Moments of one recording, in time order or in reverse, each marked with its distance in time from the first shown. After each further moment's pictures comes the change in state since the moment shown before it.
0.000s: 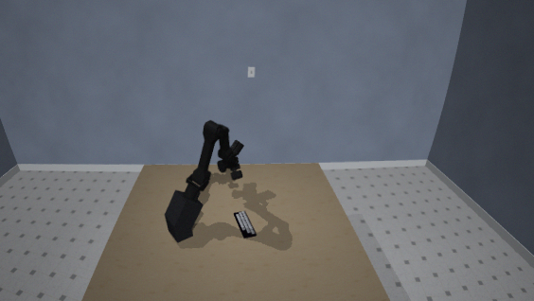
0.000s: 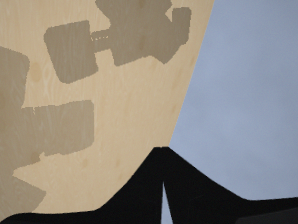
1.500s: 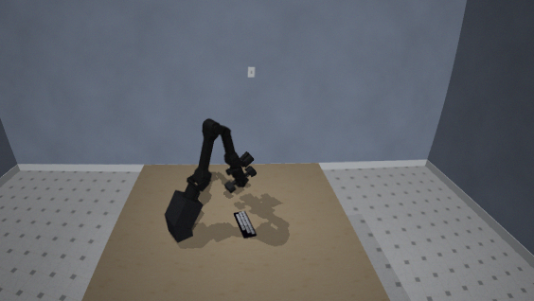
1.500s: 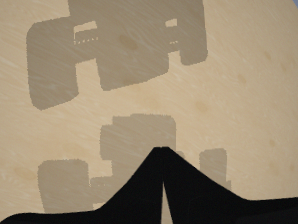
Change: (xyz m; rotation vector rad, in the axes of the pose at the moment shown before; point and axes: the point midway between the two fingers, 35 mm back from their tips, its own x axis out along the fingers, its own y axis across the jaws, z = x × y) arm -0.023 0.123 -0.014 1.104 0.141 0.365
